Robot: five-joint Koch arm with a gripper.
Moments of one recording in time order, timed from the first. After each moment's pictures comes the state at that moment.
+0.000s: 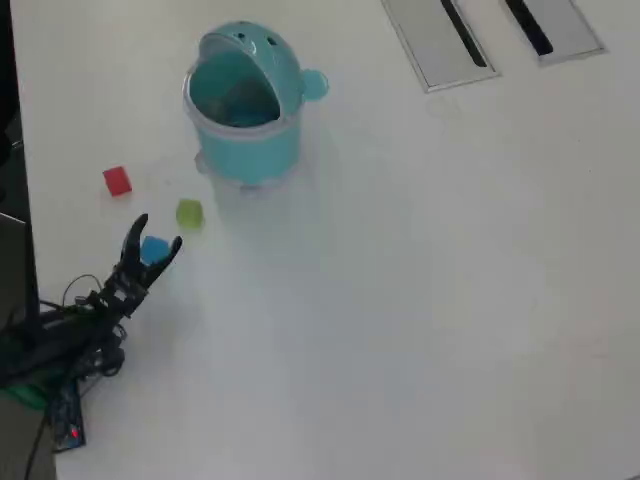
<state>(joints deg) -36.7 131.2 175.0 -52.8 -57.2</state>
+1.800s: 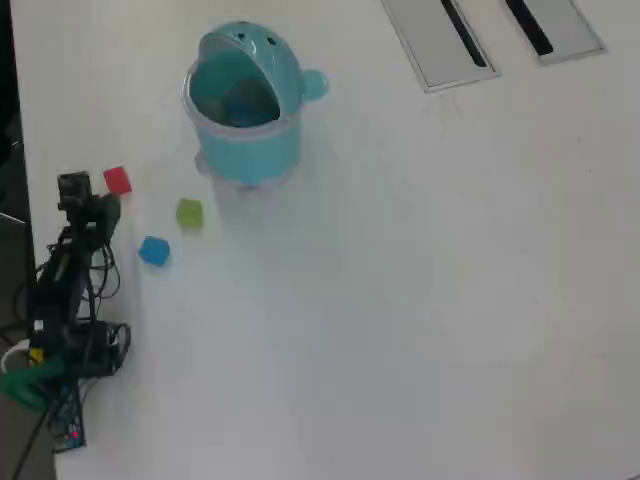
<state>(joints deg) -76.7 108.0 133.4 10.9 -98.1</state>
